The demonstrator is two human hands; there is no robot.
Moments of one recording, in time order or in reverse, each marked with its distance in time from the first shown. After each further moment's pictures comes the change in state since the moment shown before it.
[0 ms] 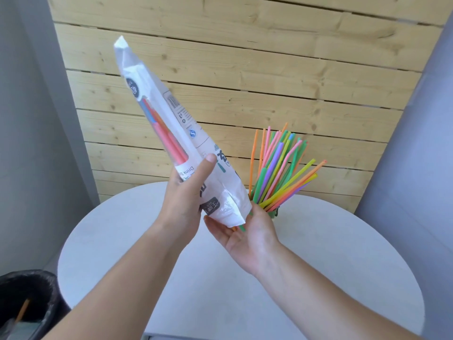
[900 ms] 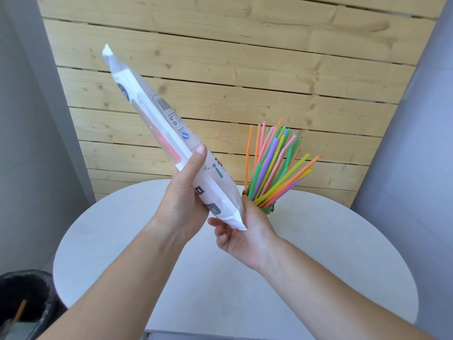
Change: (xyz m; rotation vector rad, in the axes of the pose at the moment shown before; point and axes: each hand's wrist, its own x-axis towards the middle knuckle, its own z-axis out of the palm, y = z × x) left_hand 0.000 0.000 0.008 -0.196 -0.056 -0.129; right_hand 0.001 -0.007 -0.004 -0.363 0.024 0.082
